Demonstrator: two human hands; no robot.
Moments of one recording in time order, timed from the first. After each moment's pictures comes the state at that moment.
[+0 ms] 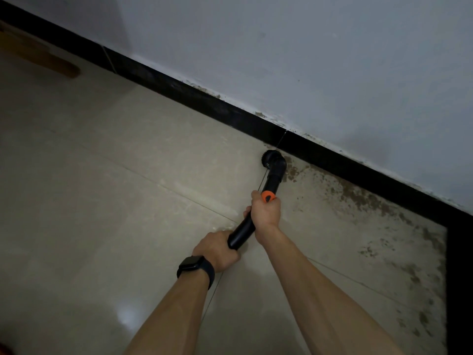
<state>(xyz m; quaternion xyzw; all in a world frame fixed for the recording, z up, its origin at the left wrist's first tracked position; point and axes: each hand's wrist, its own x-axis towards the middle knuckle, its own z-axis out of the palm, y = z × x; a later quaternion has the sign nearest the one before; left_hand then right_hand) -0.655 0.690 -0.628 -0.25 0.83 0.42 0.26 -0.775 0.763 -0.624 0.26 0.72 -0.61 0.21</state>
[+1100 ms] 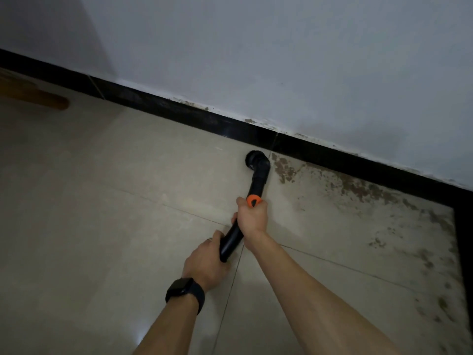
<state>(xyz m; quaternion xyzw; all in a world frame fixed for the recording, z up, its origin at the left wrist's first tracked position) -0.639 0.664 -0.622 -0.22 0.89 0.34 0.22 -0.759 0.736 -0.615 0.25 0.70 -0.63 0.24</state>
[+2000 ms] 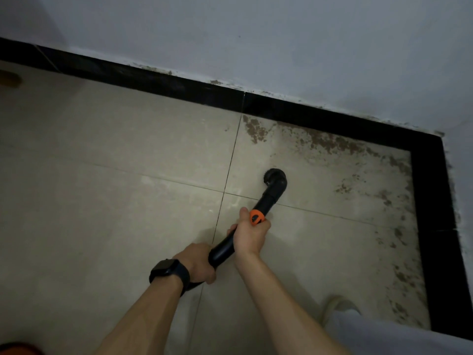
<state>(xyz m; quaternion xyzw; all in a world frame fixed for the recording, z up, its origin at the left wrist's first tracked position) -0.587 0.702 -0.609 -0.12 0.82 0.26 0.49 -0.640 0.810 -0.611 0.41 0.63 -0.65 0.13</state>
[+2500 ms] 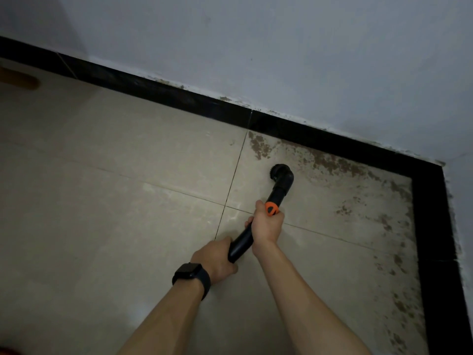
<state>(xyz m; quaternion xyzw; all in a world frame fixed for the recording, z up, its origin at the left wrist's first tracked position) -0.614 0.735 -0.610 -0.11 0.88 0.32 0.34 -0.704 0.832 -0.612 0.38 0.66 -0.64 0.12</state>
